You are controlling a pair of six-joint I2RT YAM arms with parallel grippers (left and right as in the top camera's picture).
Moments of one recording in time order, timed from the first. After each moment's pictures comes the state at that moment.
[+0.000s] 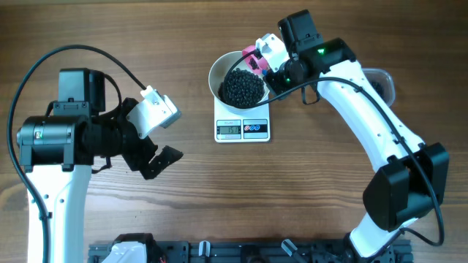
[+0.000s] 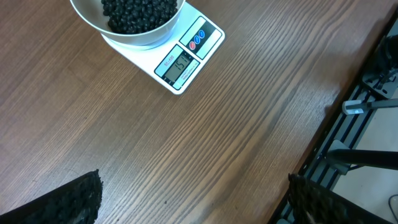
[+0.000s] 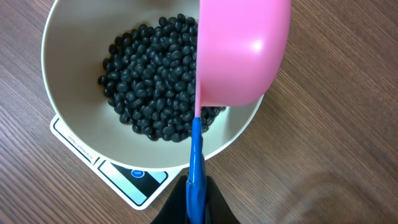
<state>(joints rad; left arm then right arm) 0.00 1.22 1.43 -1.46 0.51 0.85 0.39 1.85 1.63 -0.93 -0.15 -0.33</state>
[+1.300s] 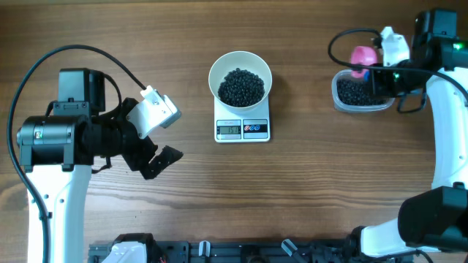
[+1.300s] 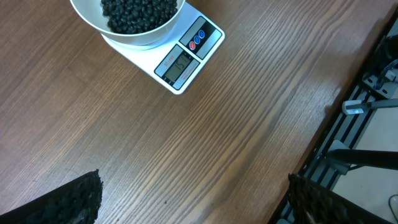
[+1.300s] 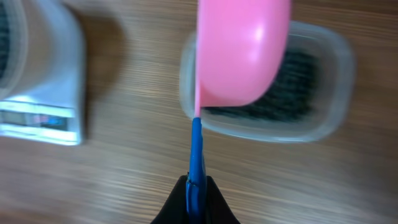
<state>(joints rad) 0.00 1.22 1.43 -1.46 0.51 0.85 -0.16 1.67 1.63 -1.25 -0.16 -0.24</state>
